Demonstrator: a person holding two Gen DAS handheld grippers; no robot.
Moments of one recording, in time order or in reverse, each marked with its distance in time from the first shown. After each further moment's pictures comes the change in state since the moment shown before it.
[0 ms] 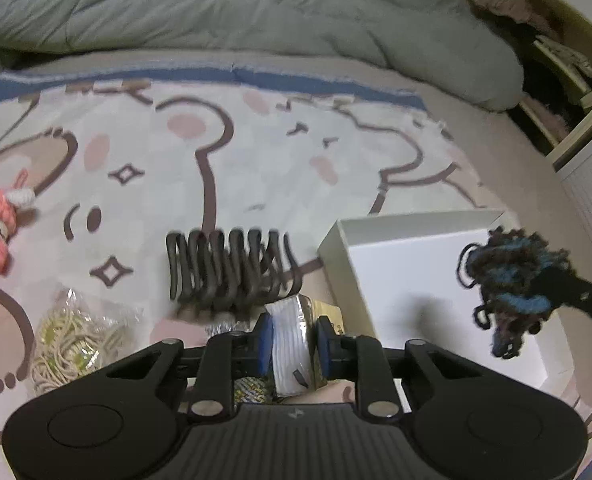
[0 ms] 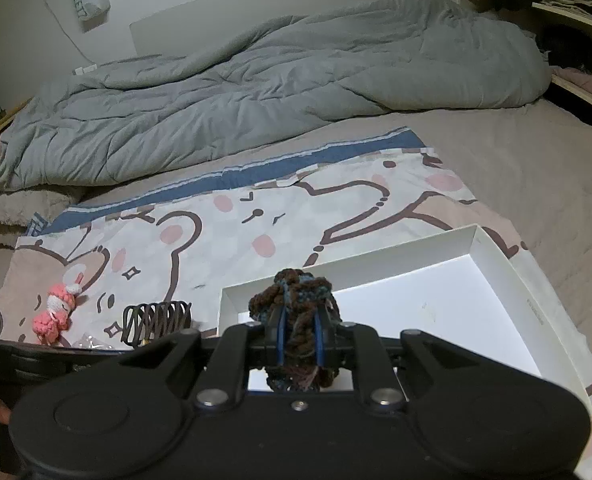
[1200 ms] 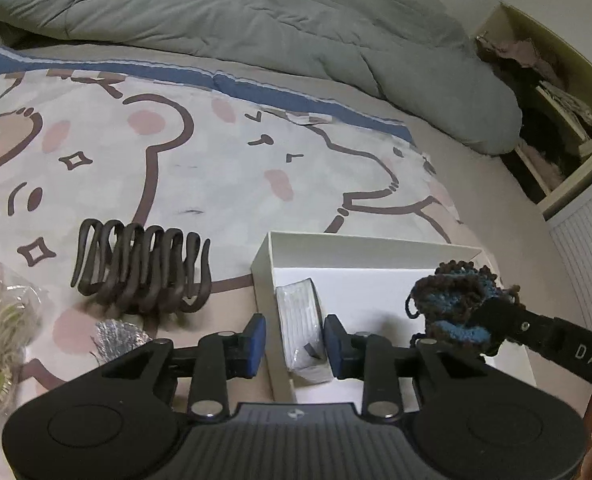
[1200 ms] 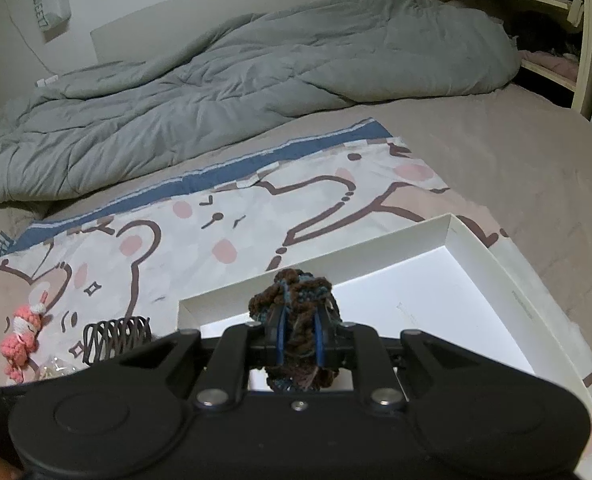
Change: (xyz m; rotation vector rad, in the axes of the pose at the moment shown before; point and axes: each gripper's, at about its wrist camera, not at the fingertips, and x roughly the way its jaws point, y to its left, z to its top) left arm 0.032 -0.043 -0.009 -0.116 -0.090 -0.046; right arm 0.026 -0.018 -0.002 0.066 0.001 -0.087
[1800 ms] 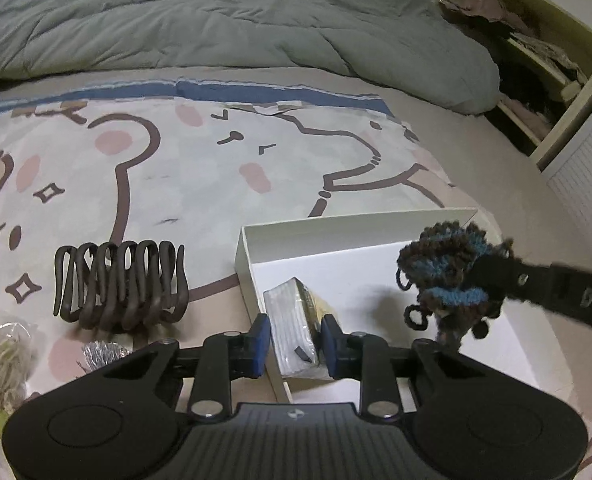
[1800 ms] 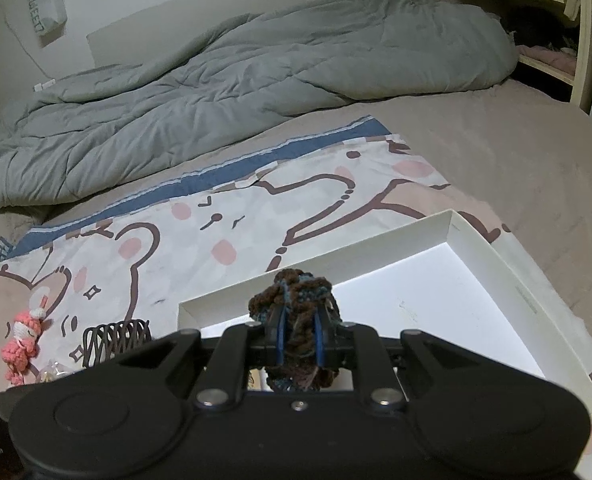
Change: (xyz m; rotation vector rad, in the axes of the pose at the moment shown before) left arm 0.010 -0.018 -0.004 0.151 0.023 0.013; right arm 0.005 -0.003 0.000 0.021 -0.001 0.003
